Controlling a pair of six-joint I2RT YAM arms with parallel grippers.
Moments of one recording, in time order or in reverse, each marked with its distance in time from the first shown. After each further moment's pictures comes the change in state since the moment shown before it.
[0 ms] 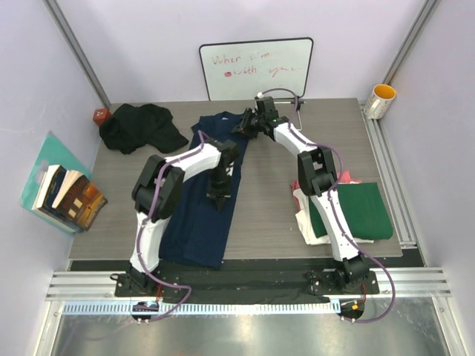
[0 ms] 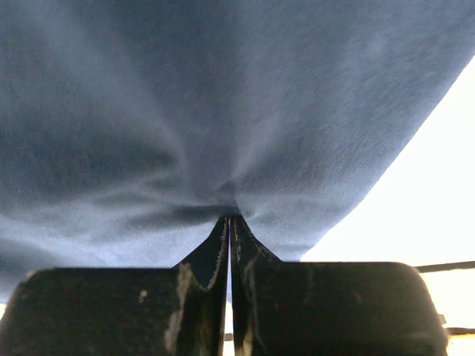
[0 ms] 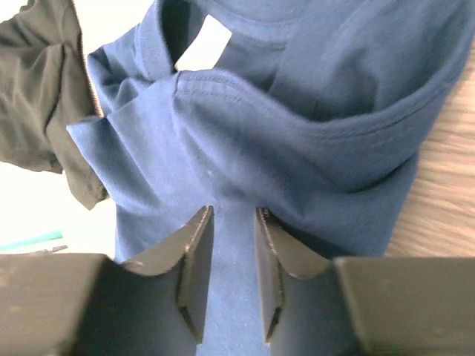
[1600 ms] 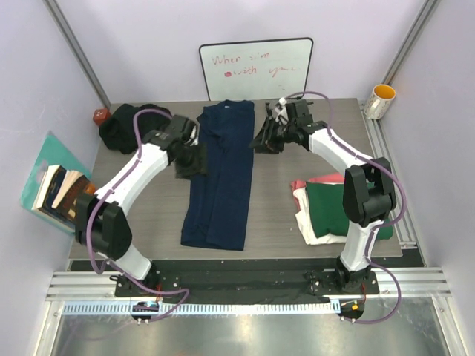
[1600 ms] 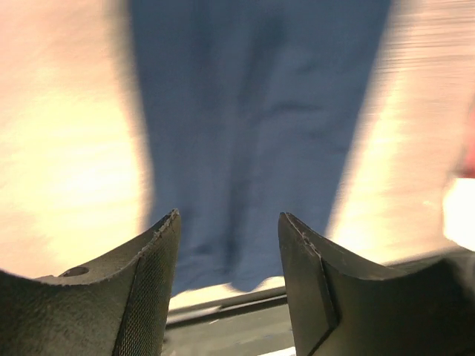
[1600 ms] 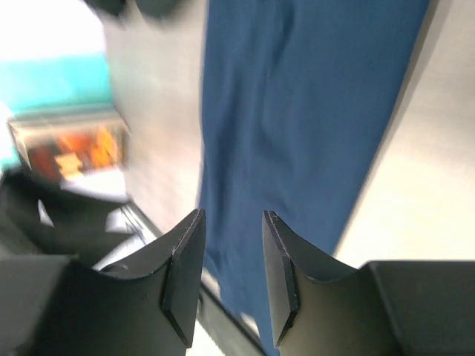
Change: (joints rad) left arm 0.178 -0.472 -0.071 0.151 -0.023 0.005; right arm -0.058 -0.816 -0.861 -0.054 -0.172 -0.063
